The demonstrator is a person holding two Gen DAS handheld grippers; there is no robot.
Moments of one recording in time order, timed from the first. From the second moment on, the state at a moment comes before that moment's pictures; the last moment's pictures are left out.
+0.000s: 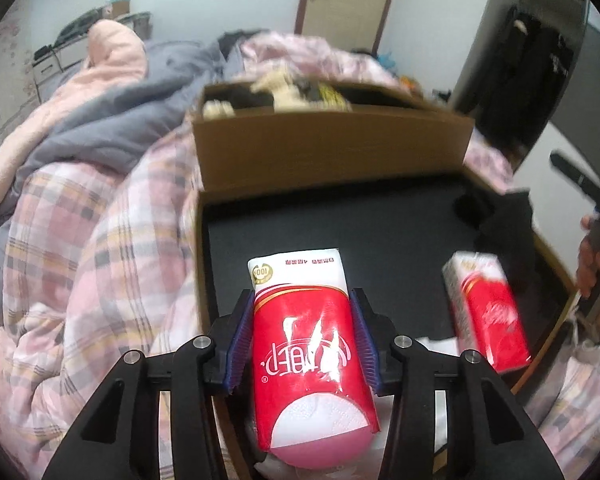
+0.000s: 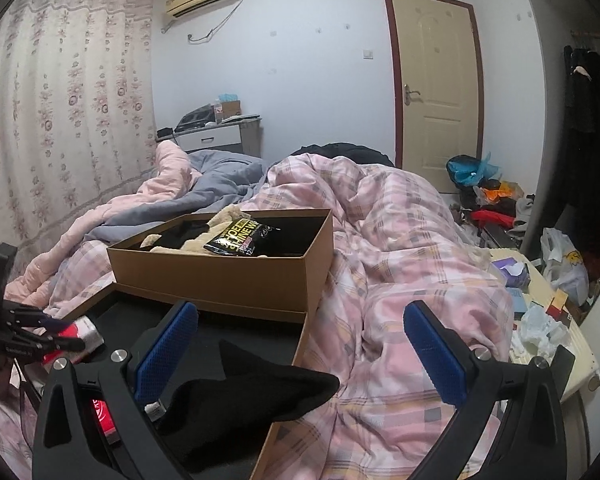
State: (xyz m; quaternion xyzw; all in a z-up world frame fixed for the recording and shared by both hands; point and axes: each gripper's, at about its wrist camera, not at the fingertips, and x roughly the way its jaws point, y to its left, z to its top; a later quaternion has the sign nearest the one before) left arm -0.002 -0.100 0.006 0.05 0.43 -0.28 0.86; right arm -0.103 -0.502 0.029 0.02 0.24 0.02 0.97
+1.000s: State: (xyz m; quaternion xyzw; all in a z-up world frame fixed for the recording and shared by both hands) left arm 0.181 -0.128 0.101 -0.02 0.28 -0.26 0.92; right arm -0.104 -0.509 0.031 0.05 0.20 0.02 0.98
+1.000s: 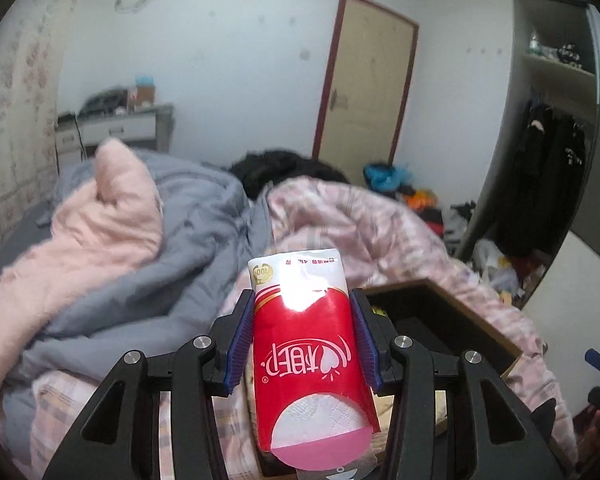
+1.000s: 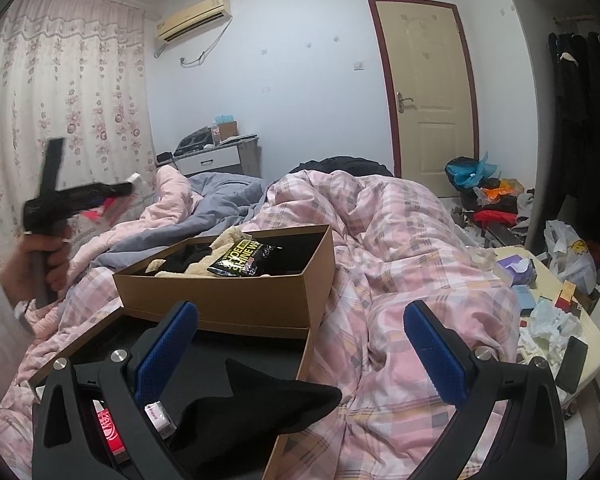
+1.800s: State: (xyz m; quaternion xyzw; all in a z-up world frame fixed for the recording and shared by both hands) left arm 0.202 -0.165 0.014 0.01 0.45 -0.26 0.86; right arm -0.103 -0.509 0.028 0.05 0.21 0.02 0.98
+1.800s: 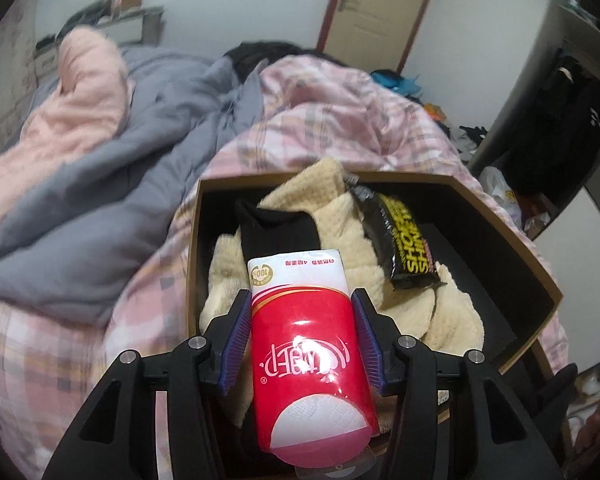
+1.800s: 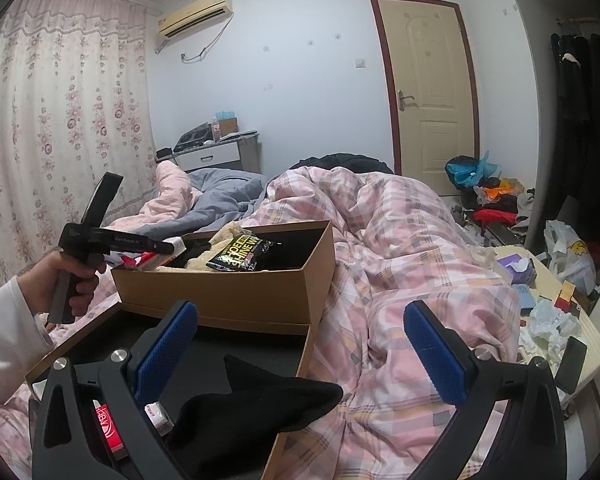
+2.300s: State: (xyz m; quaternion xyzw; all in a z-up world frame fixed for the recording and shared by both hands) left arm 0.195 -0.165 0.019 0.01 0.46 -0.24 0.86; right arm -0.101 -0.508 0.027 0.05 0.22 0.02 0.98
